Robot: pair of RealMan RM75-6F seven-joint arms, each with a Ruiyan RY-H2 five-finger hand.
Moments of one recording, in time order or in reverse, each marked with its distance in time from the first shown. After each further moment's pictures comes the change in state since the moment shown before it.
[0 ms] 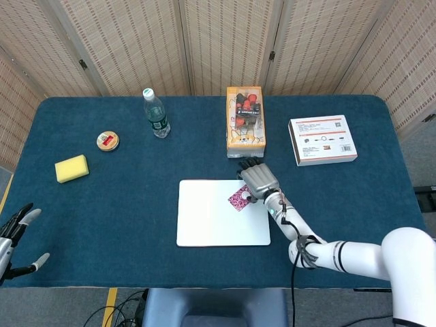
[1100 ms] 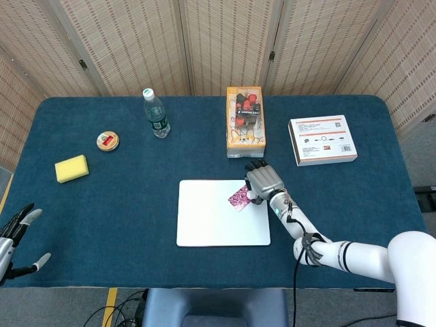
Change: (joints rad) left arm 0.000 0.006 0.001 -0.008 0.000 -0.003 -0.015; right arm -0.011 -0.055 0.025 0.114 0.042 -0.107 -0.039
